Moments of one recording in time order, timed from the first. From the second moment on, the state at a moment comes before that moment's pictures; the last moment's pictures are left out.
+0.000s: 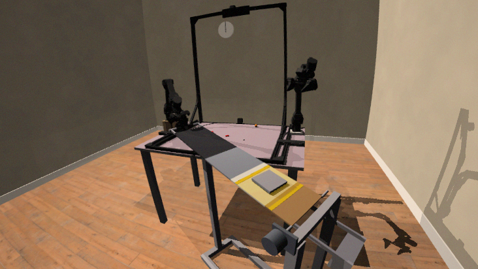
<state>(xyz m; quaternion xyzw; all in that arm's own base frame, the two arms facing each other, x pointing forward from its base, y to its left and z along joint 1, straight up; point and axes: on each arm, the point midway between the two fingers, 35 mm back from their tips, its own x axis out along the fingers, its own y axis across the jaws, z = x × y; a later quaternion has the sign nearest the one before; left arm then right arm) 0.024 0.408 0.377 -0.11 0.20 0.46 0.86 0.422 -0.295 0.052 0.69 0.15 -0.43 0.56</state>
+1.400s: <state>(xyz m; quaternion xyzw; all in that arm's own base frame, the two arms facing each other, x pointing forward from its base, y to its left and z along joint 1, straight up) 0.025 0.408 0.377 -0.11 0.20 0.46 0.86 0.421 -0.294 0.043 0.69 0.16 -0.44 0.55</state>
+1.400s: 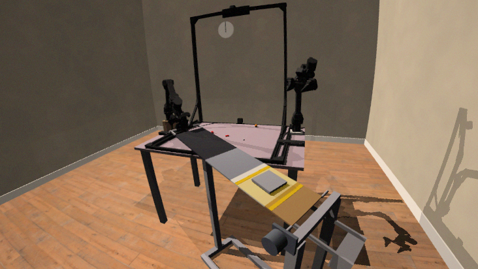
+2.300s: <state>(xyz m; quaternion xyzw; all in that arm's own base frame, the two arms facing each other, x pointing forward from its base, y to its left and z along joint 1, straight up) 0.025 0.408 0.377 -0.11 0.20 0.46 0.86 0.422 -0.295 0.053 0.69 0.16 -0.43 0.56</state>
